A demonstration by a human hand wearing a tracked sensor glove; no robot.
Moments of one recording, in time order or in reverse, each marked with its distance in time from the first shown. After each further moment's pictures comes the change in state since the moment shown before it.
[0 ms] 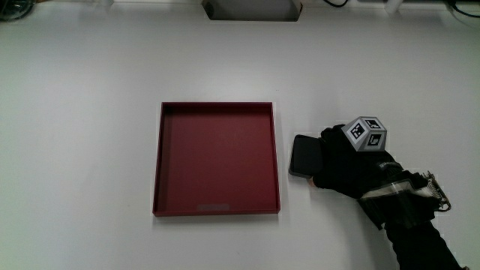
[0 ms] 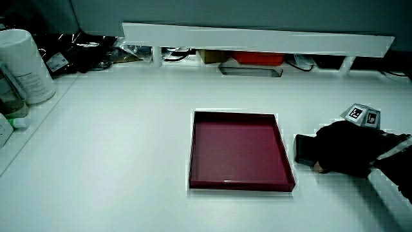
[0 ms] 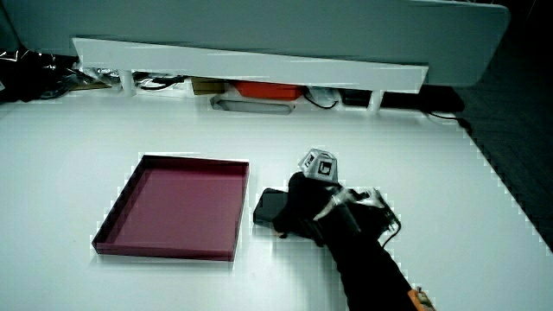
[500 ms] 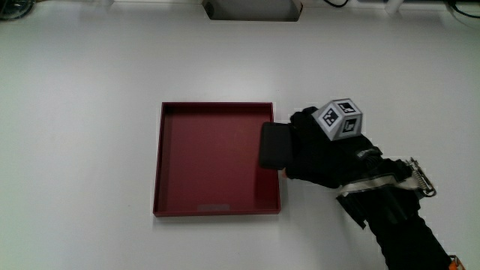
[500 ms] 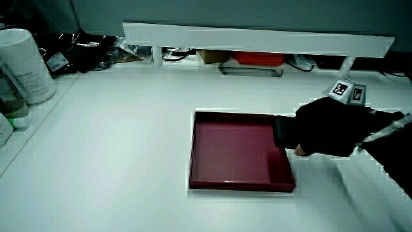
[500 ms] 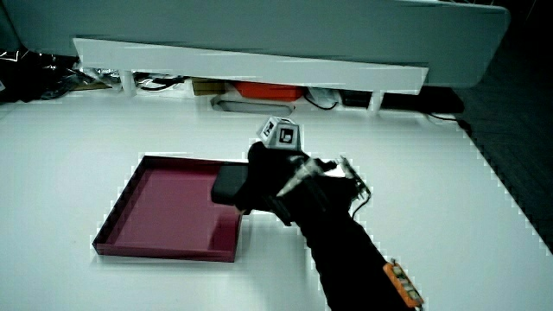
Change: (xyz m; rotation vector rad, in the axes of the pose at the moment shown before) arm -0.077 -0.012 0.040 0.048 -0.022 0.180
